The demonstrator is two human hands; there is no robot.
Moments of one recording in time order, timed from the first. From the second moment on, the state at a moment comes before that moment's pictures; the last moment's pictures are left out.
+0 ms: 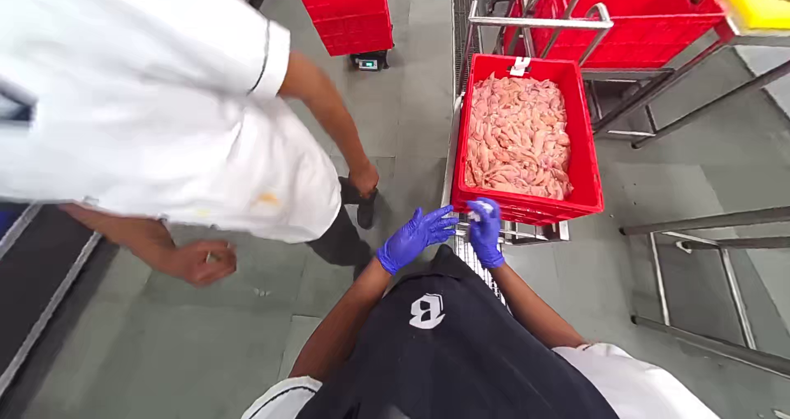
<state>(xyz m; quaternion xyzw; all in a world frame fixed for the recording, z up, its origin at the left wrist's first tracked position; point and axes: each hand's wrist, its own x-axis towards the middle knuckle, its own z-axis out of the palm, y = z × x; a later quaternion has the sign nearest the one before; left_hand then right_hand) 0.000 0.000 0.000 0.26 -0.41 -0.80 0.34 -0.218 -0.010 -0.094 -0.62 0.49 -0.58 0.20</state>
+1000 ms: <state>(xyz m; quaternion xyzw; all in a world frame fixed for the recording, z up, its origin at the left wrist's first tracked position) -0.192 -0.833 0.010 0.24 -0.96 -0.13 -0.10 -0.269 -0.164 -0.120 0.28 0.81 -0.50 0.12</state>
